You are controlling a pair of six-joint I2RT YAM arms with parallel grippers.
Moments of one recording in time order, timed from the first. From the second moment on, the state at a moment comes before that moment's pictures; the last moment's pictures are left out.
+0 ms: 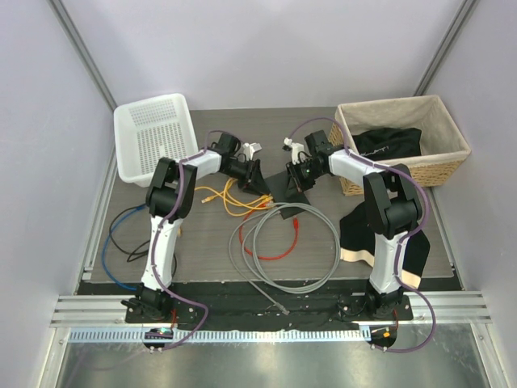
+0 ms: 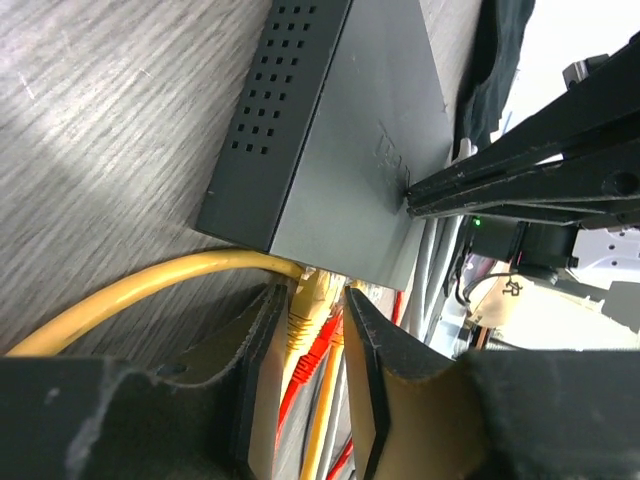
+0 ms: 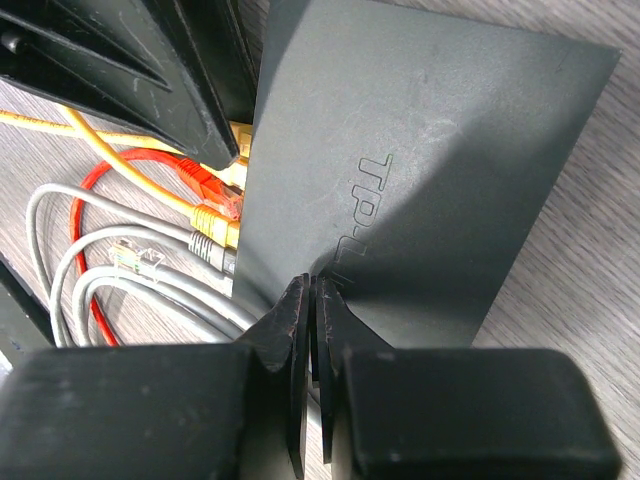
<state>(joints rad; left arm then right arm) -0.37 2.36 1.67 -0.43 1.02 -0.29 0.35 2.00 1.38 -0.52 -0.57 -0.08</state>
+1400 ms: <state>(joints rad) -0.42 2.38 1.83 -0.66 0.82 -0.17 0.35 2.01 1.40 -0.54 -0.58 -0.07</state>
